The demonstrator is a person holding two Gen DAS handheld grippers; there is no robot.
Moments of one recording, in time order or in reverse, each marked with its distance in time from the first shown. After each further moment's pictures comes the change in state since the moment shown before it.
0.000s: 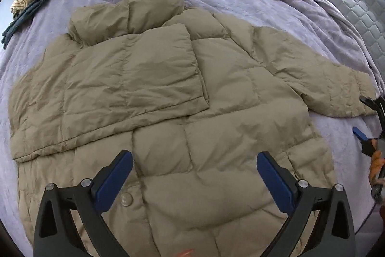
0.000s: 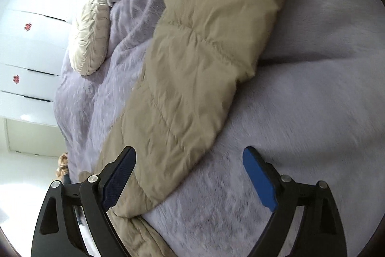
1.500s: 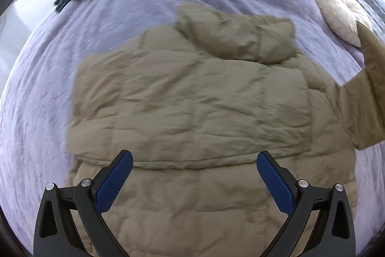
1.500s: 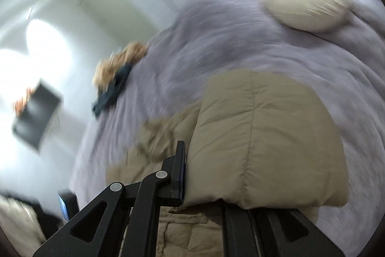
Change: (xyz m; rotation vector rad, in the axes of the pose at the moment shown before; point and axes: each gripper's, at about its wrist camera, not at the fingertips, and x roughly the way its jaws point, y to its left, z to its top) left arm -0.028 0.160 0.014 -0.265 -0.037 0.186; right arm 0.076 0.355 -0.190 -0.954 0.211 0.248
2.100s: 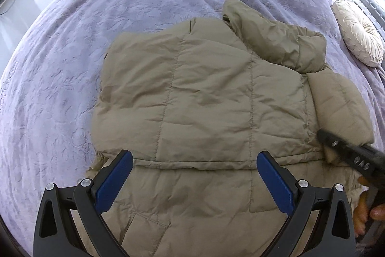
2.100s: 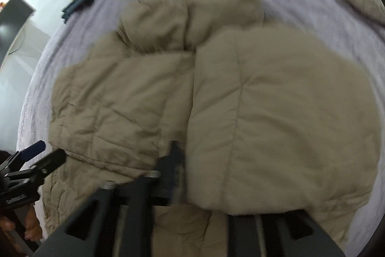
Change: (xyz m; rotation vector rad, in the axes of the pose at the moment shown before) left arm 0.016 0.064 -0.005 -0.091 0.003 -0.015; right arm 0.138 0.062 -0.122 -0.133 0.417 -0.202
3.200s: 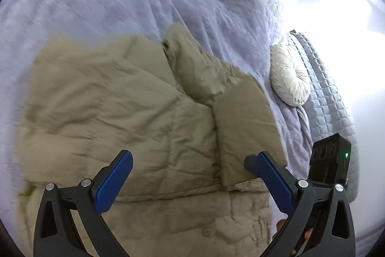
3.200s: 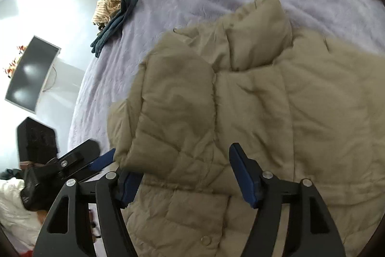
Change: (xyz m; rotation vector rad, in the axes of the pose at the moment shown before) left arm 0.002 0.018 0.047 -0.174 0.004 -0.625; right arm -0.046 0.013 0.008 0.145 -0.087 0.284
